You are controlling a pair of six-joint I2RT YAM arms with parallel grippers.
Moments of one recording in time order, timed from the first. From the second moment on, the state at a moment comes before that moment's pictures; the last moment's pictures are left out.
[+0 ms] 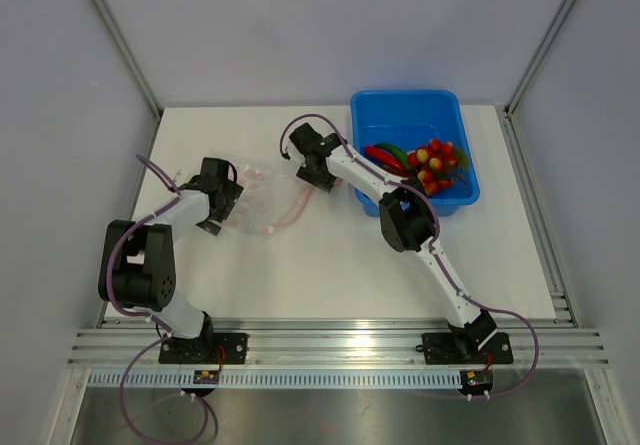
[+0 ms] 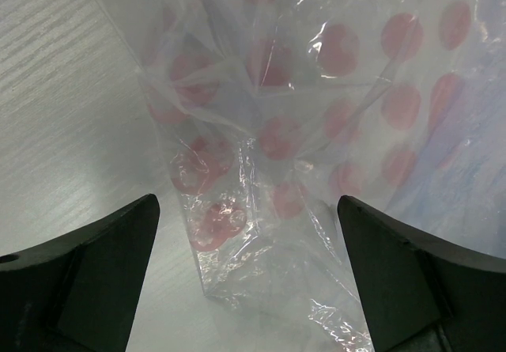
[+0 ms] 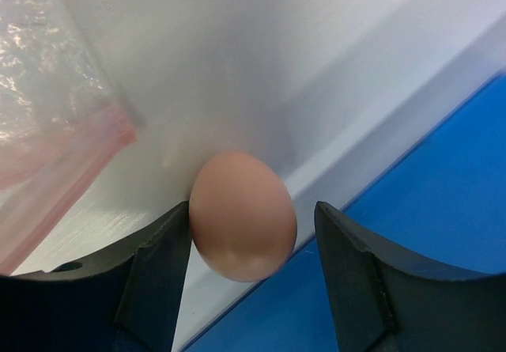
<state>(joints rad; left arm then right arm) -0.12 1.58 0.90 -0.40 -0.34 -1.17 0.69 2.59 2.37 -0.91 0.35 -0.47</state>
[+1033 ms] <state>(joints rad) -0.12 1.59 0.90 -0.41 -0.34 -1.17 0.69 2.40 2.24 -0.84 0.23 -0.42</state>
